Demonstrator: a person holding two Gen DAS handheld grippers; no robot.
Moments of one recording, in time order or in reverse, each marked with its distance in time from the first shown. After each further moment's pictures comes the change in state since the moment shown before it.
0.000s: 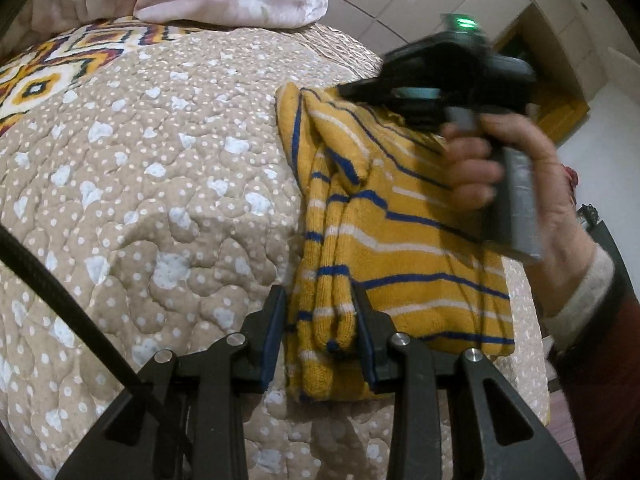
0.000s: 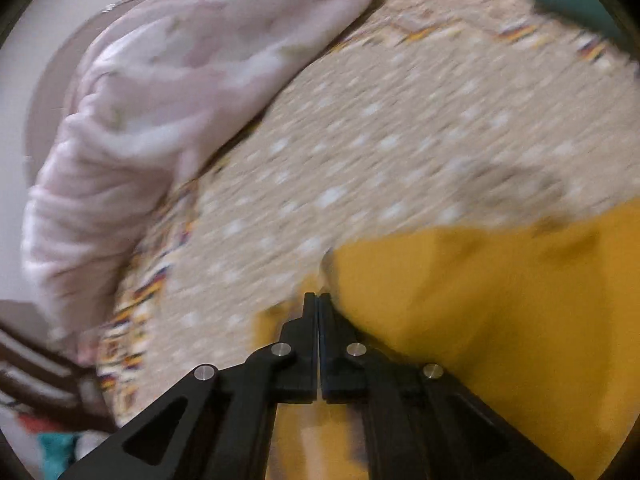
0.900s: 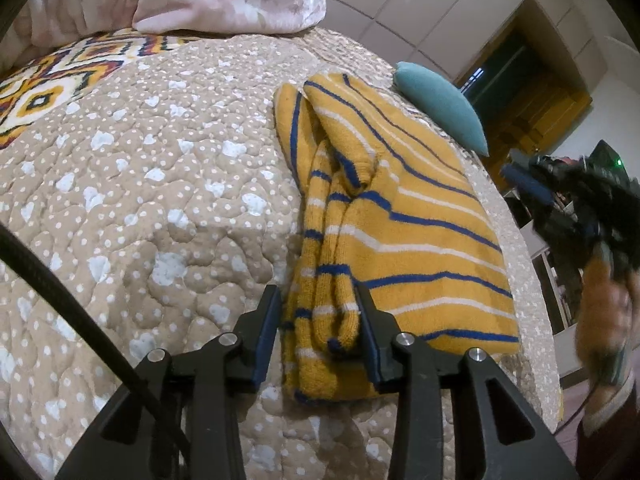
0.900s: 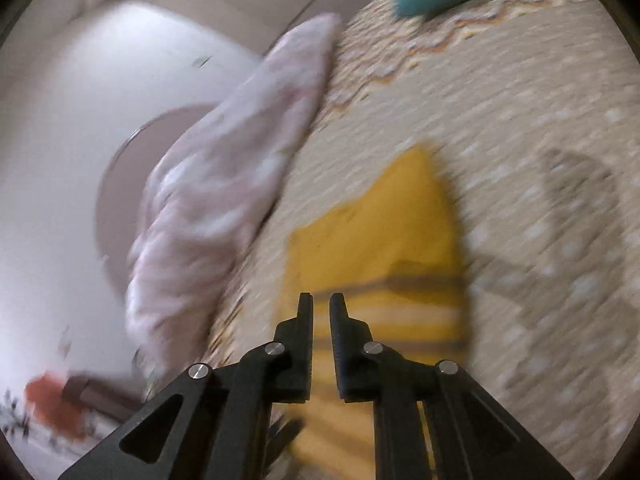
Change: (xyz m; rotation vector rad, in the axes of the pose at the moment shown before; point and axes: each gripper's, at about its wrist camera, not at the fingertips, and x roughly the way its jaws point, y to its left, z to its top) left arm -0.011 -0.013 -0.009 0.019 -0.002 0.050; right arm -0.141 -0.081 -0.105 0.241 -0.140 0.347
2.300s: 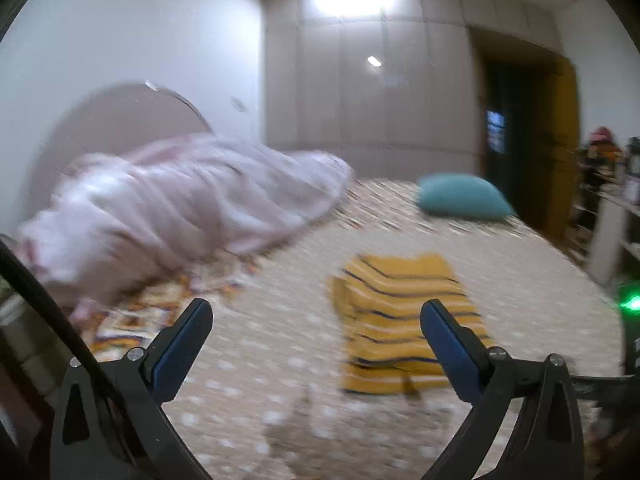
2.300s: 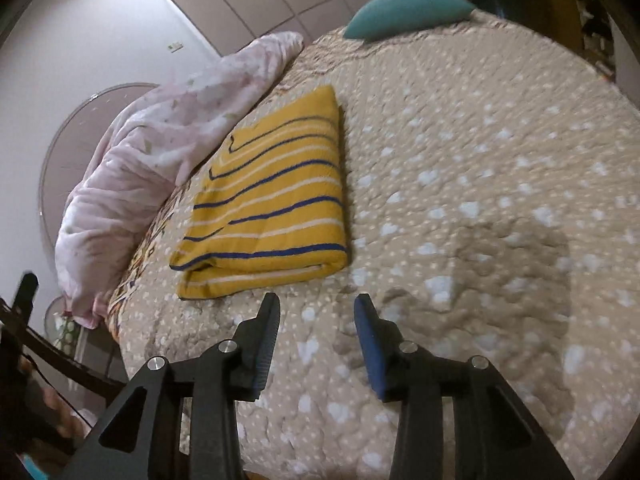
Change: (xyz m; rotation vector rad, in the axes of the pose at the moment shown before) left arm -0.186 -0.108 -0.054 0.355 -0.548 0.376; right arm -0.104 0.001 -0.186 -0.113 -0.185 -0.418
